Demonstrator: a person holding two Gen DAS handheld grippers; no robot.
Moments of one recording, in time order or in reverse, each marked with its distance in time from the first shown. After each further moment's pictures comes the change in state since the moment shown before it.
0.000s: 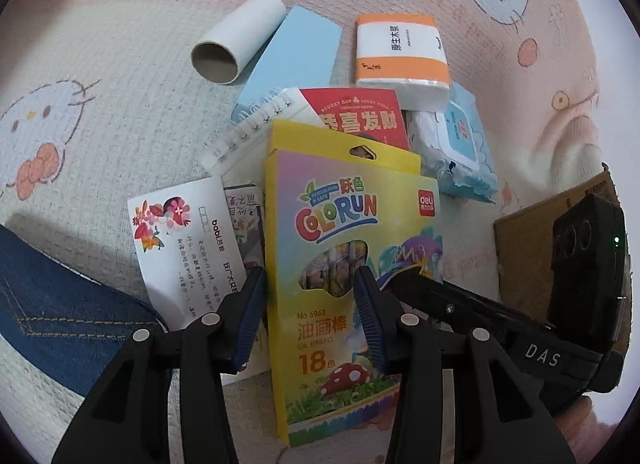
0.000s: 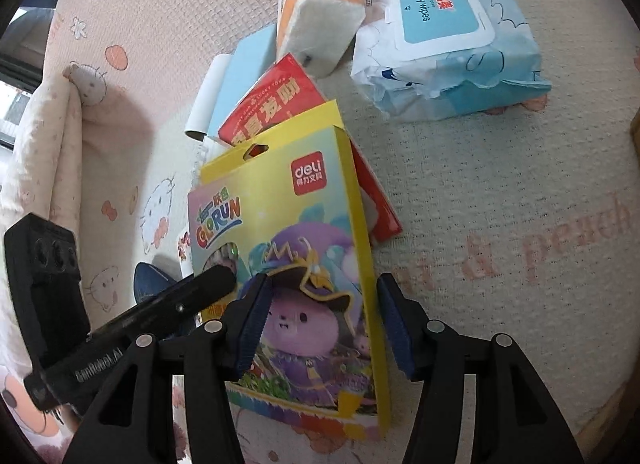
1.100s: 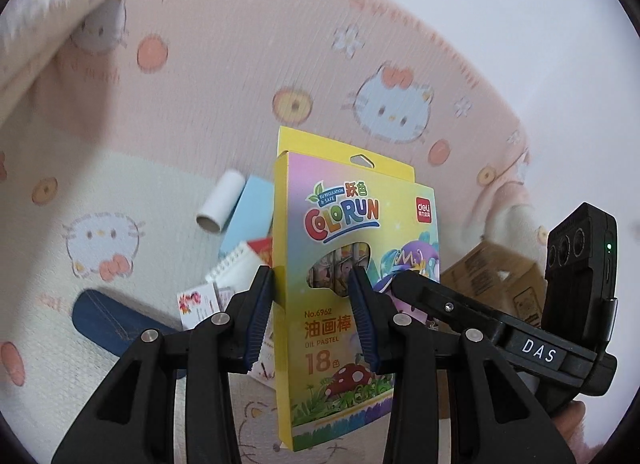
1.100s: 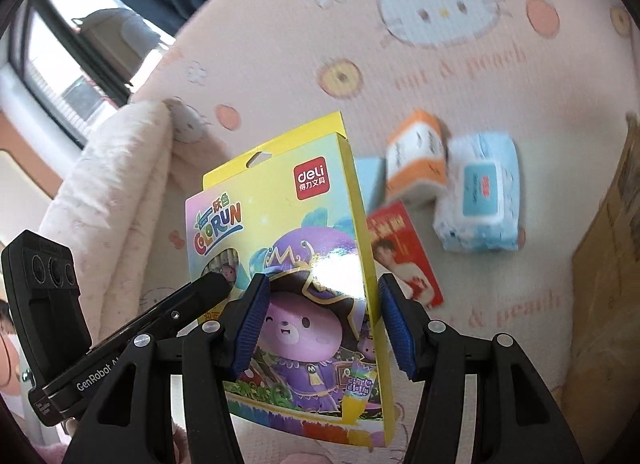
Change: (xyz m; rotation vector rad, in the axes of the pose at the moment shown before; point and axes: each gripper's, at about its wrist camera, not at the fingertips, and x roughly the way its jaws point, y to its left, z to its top) left arm -0.182 -0.063 -0.011 0.083 -0.402 -0.047; right arm -0.165 0.107 -0.007 -0.204 -0.303 0.073
